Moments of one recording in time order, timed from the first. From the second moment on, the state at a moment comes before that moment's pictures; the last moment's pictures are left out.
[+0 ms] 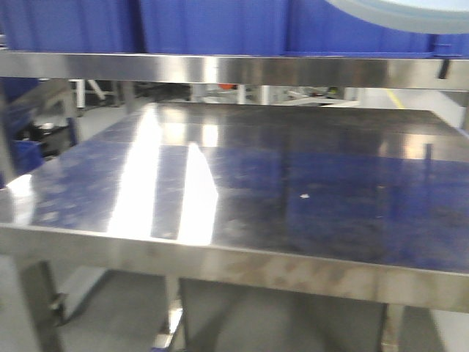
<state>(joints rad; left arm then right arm) -0.10 0.32 -0.34 -0.08 0.33 -0.11 0.28 0.68 -0.79 0.06 0.47 0.11</state>
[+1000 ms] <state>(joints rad) -0.10 0.32 -0.34 -0.08 0.33 -0.11 0.28 0.68 -0.79 0.06 0.47 0.11</state>
